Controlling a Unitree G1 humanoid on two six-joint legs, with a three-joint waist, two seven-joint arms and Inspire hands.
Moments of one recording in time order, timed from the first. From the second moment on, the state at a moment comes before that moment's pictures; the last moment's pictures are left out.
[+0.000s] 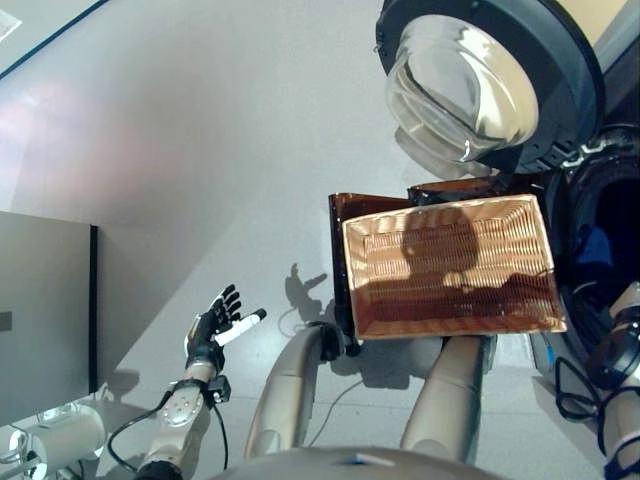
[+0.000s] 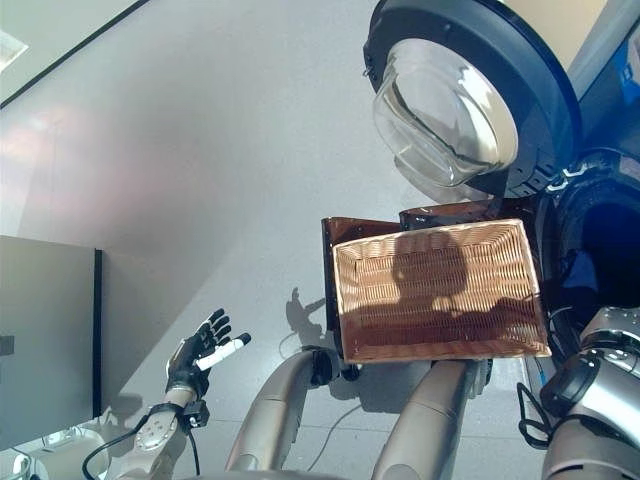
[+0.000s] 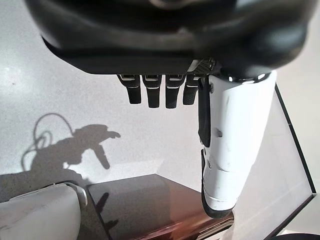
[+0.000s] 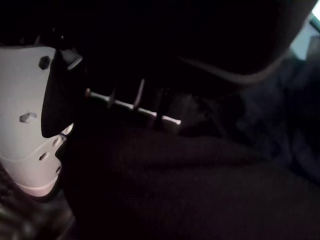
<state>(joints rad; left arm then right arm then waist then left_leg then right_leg) 0.13 0.28 -0.23 0.59 -0.48 -0.36 0.05 -0.72 -0.82 -0.67 1.28 1.49 -0.67 -0.44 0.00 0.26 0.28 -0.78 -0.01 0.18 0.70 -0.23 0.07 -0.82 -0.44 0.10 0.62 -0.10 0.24</state>
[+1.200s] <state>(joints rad) 0.12 0.29 -0.20 0.61 -0.48 -0.36 0.04 -0.55 -0.68 -0.49 1.26 1.33 -0.49 -0.33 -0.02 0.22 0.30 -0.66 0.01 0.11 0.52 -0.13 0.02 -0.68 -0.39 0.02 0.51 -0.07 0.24</state>
